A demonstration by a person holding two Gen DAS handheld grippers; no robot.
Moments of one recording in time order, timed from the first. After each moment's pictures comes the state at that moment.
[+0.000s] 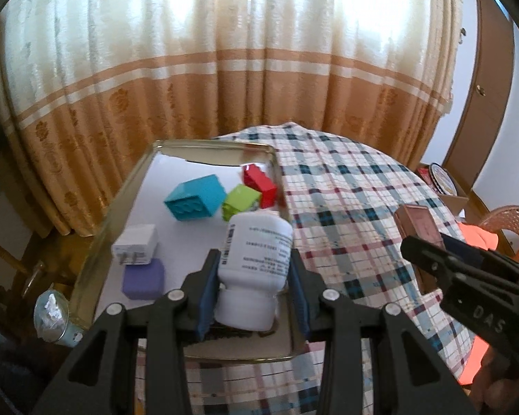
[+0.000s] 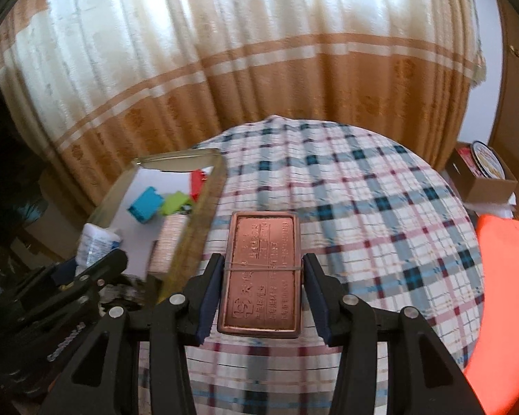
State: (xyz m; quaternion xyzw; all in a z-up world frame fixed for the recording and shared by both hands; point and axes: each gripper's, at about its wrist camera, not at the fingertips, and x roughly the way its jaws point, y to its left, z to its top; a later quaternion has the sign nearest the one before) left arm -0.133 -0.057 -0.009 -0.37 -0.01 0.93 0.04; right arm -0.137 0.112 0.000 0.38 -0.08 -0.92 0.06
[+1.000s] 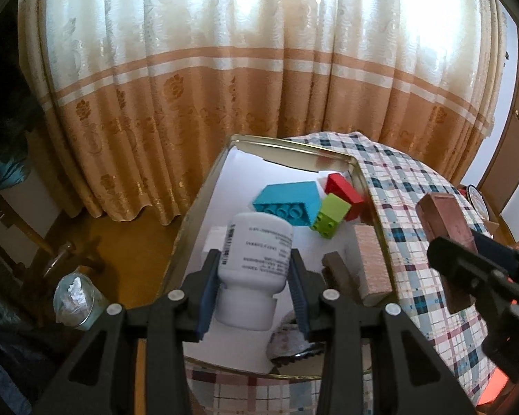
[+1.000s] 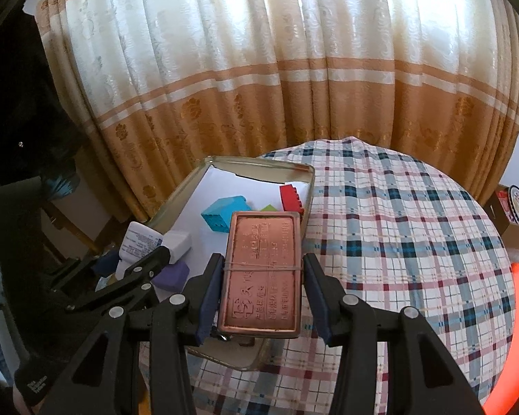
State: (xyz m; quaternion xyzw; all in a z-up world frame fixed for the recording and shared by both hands) left arm -0.147 -0.130 -0.017 -0.38 -0.03 0.92 -0.04; right arm -0.151 0.021 0.022 0.36 -0.03 -0.92 0.14
